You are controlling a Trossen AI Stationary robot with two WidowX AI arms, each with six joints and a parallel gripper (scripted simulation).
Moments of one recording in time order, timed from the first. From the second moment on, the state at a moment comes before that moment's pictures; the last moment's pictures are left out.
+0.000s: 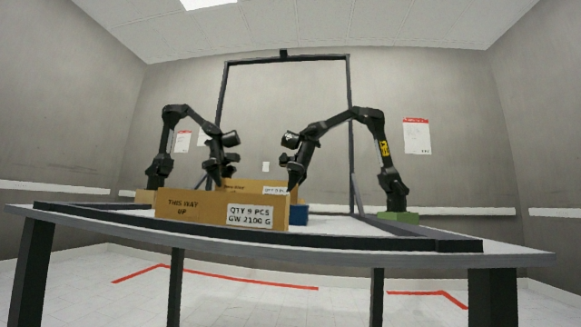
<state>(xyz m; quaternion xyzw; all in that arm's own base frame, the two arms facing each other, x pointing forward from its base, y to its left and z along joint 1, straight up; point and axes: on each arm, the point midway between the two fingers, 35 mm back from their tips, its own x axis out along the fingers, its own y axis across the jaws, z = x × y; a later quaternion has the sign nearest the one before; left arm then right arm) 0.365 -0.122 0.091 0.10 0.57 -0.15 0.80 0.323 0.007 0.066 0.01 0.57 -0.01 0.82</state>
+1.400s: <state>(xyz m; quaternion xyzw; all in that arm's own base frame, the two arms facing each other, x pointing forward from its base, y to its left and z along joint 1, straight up) 0.366 -0.122 0.162 0.10 0.57 -0.15 0.80 0.322 0.007 0.135 0.01 0.58 -0.01 0.82</state>
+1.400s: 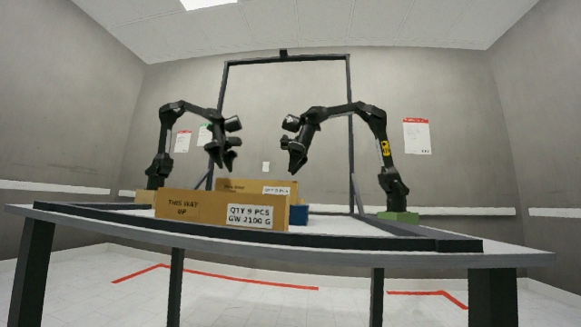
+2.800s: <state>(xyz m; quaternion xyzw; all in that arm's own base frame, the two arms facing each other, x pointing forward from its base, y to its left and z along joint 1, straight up) 0.317 -0.232 0.136 0.11 0.57 -0.15 0.80 0.326 0.125 0.110 0.00 0.57 -0.01 0.82</state>
